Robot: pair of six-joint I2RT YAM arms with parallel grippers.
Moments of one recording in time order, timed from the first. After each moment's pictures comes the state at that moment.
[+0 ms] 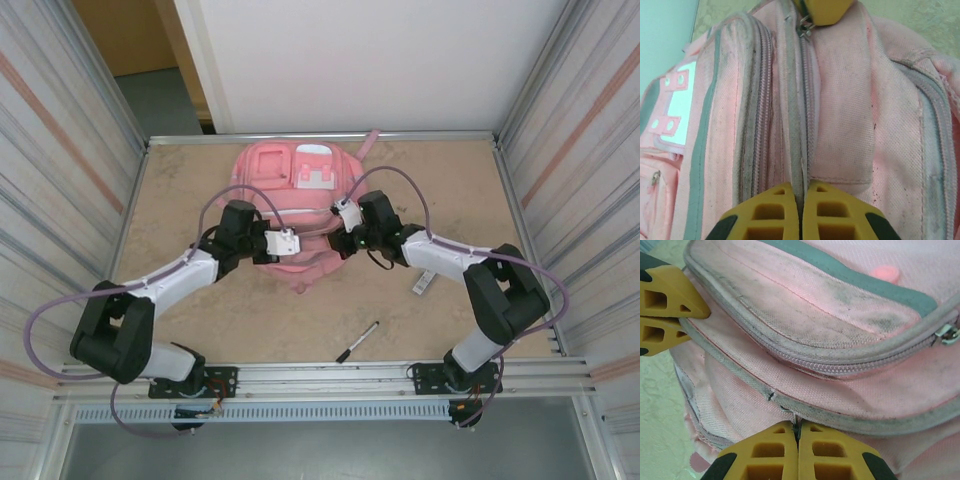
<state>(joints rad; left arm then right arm) -0.43 1.38 0.76 -0.07 0.32 1.14 0.58 1.62 0.93 -0.02 -0.36 0.07</state>
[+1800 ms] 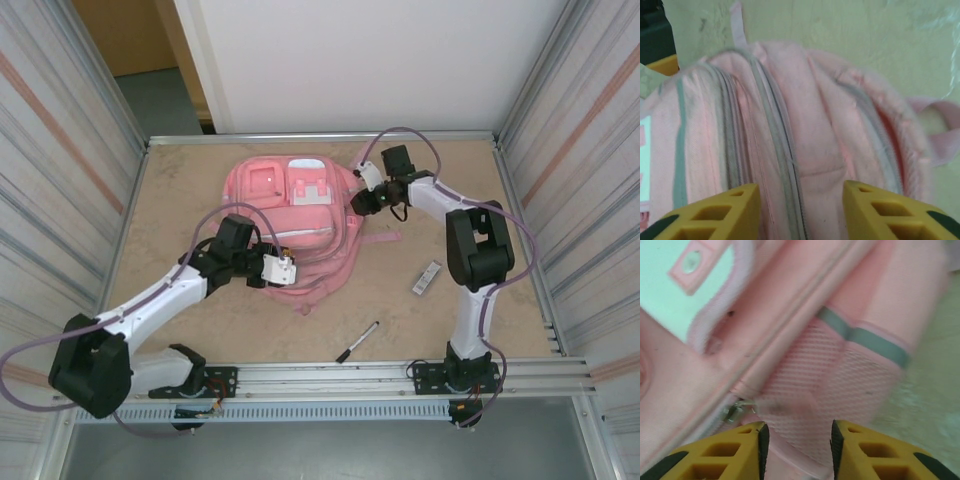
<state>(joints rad) -0.53 1.18 0.72 -0.36 0.43 1.21 0.29 1.98 1.42 -0.39 -0.40 -0.24</state>
